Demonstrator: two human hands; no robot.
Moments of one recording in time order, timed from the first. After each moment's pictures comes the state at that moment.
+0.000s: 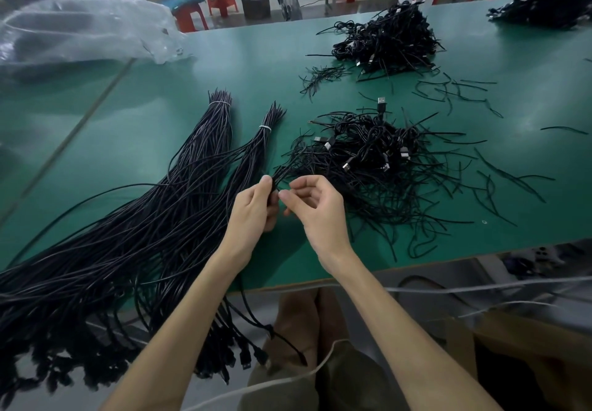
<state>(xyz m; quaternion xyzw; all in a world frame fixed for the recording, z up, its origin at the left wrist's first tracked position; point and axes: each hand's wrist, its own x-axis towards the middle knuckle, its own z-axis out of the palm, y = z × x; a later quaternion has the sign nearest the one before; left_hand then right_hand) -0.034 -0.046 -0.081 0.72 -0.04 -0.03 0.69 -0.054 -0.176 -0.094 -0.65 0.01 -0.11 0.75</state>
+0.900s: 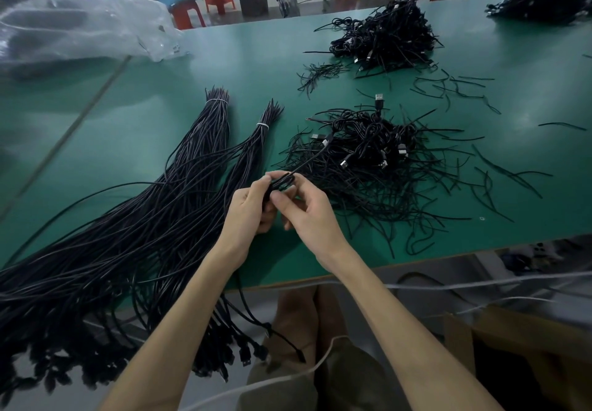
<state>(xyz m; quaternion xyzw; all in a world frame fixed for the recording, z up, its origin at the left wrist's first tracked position) -0.038 -0.042 -0.075 0.71 -0.04 -0.06 0.70 -0.059 -0.173 -0.085 -0.70 -0.08 -0.05 0.71</state>
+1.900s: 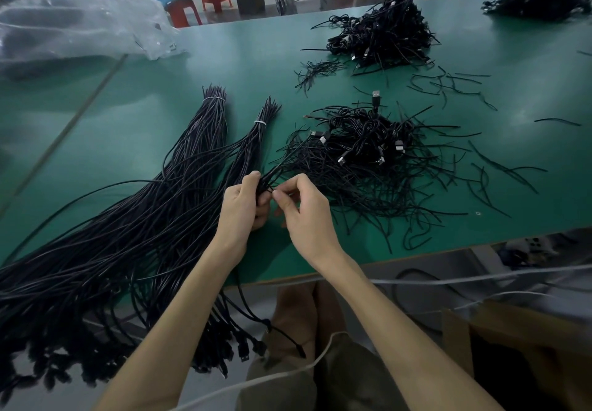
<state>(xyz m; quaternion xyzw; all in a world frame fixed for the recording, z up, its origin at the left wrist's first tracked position) -0.035 -0.044 -0.077 0.69 0.01 -0.03 0.72 -0.064 -0.167 -0.089 -0.79 -0.05 -0.13 0.60</state>
